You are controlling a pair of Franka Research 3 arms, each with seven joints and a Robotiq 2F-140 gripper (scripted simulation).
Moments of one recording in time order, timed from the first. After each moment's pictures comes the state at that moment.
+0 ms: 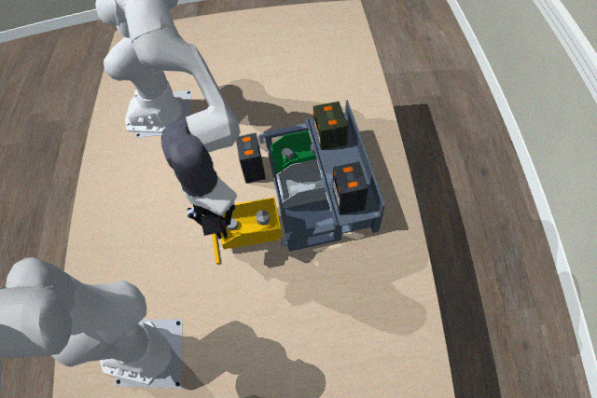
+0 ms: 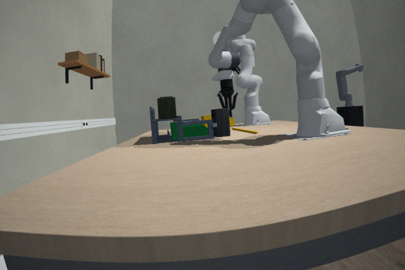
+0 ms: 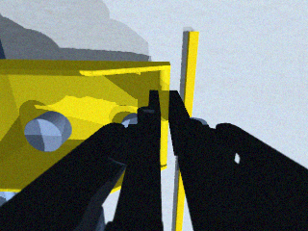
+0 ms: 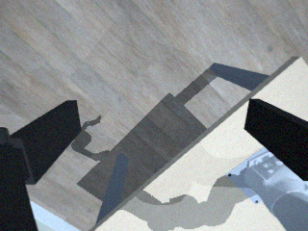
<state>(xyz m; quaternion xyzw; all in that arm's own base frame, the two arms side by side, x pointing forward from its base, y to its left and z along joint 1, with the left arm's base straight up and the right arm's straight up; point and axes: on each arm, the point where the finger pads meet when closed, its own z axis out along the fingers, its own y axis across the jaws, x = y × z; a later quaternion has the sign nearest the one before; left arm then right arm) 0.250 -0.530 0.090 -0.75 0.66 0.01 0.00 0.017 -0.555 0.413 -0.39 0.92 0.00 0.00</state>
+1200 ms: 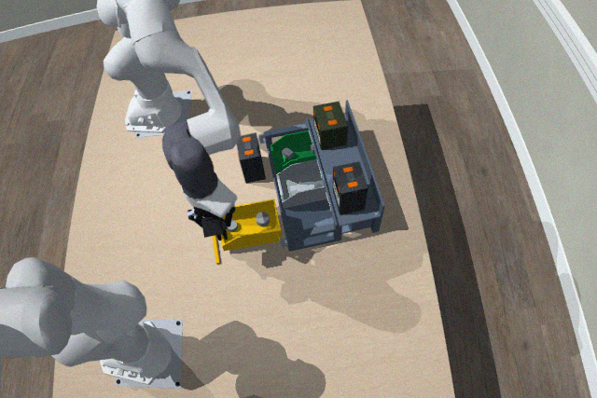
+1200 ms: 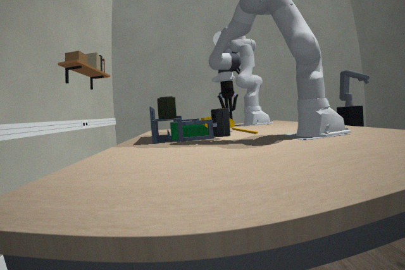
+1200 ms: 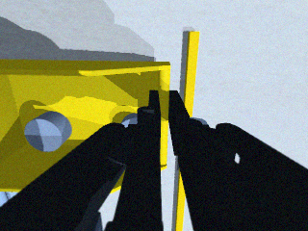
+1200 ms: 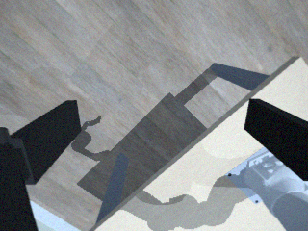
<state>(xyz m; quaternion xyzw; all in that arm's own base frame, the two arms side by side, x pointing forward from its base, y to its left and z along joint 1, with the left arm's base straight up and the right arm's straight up) 0.249 -0.531 0.080 -0.75 0.66 0.01 0.00 0.017 -0.555 0.413 -0.39 0.92 0.00 0.00</state>
